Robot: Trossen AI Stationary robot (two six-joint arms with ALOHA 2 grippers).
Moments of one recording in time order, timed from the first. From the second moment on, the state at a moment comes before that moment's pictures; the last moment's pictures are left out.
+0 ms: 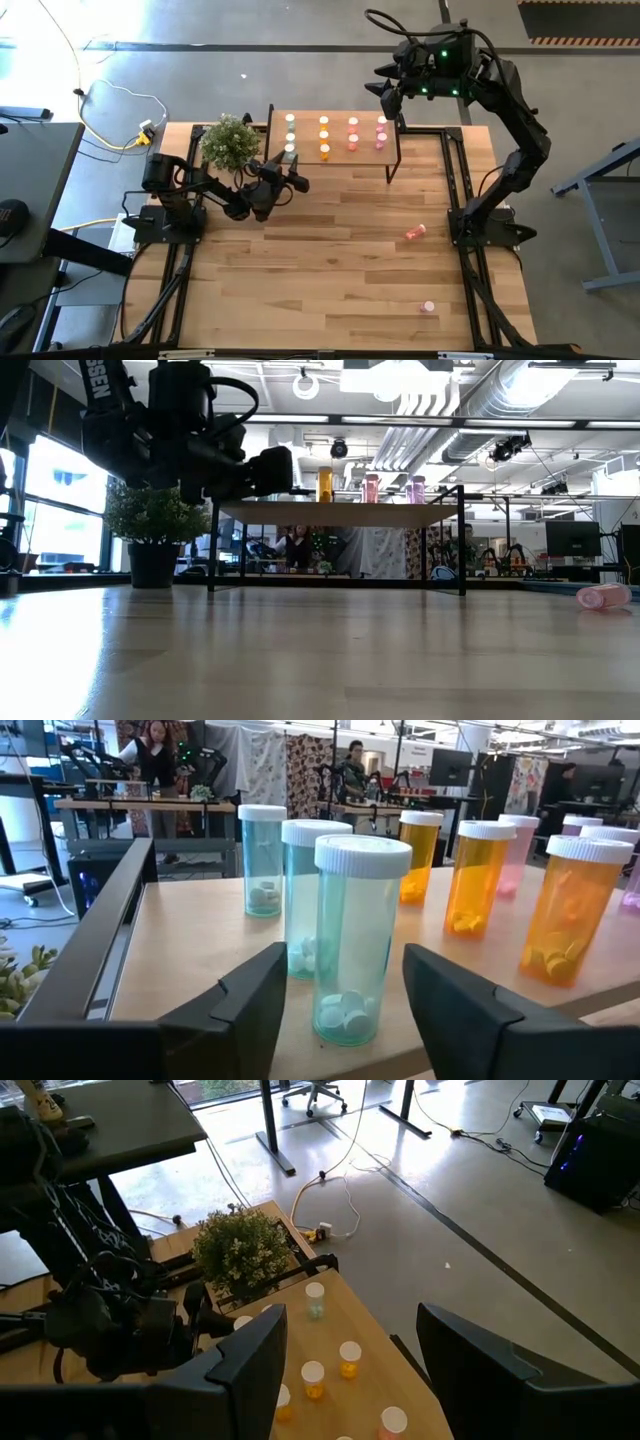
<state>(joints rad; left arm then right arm) 0.17 1.79 0.53 1.30 -1.13 -0.02 -0.47 1.62 2.34 -1.14 0.02 0.02</state>
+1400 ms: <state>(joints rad) 0.14 1.77 0.69 1.40 -1.26 0.35 -0.47 1.62 2.34 -1.15 0.02 0.02</state>
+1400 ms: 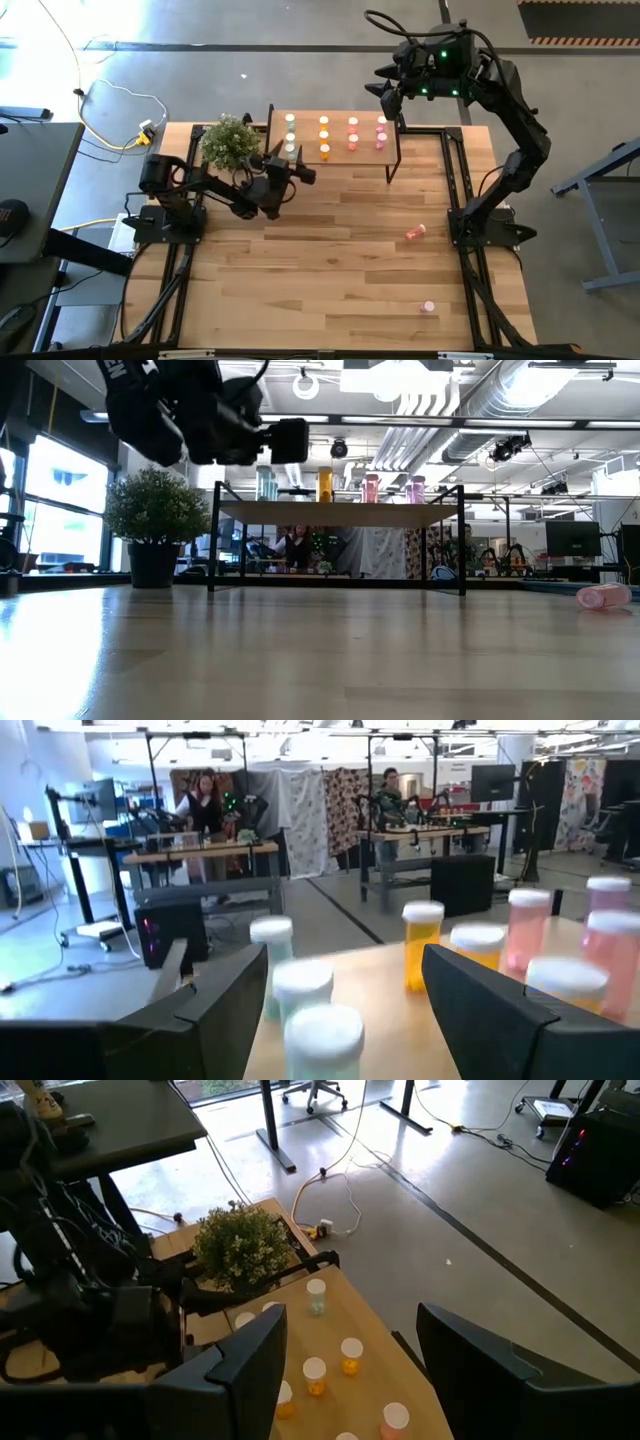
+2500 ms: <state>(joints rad) -0.08 0.85 0.70 0.18 -0.66 0.05 -0.12 1.61 2.26 -1.57 0.25 0.67</state>
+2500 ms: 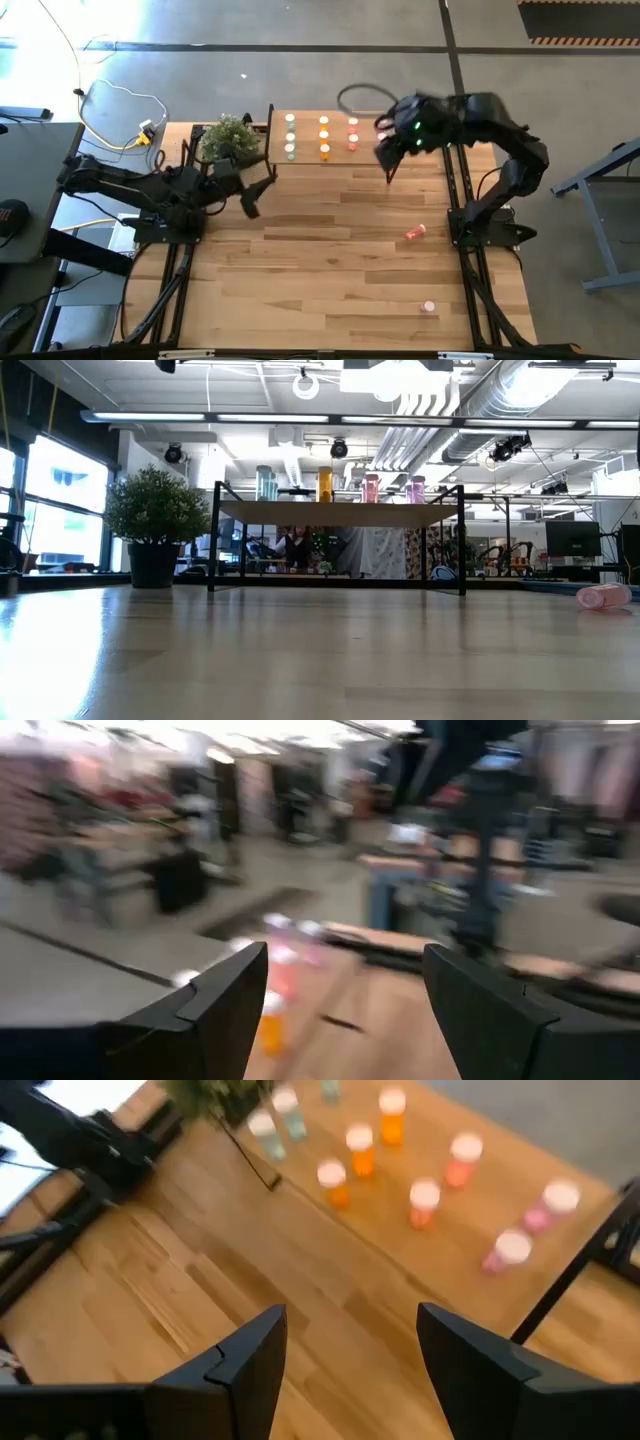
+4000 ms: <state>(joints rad) -0.01 0.76 0.70 -0.03 -0.47 0.08 0.34 1.42 0.90 -1.09 0.36 2.23</state>
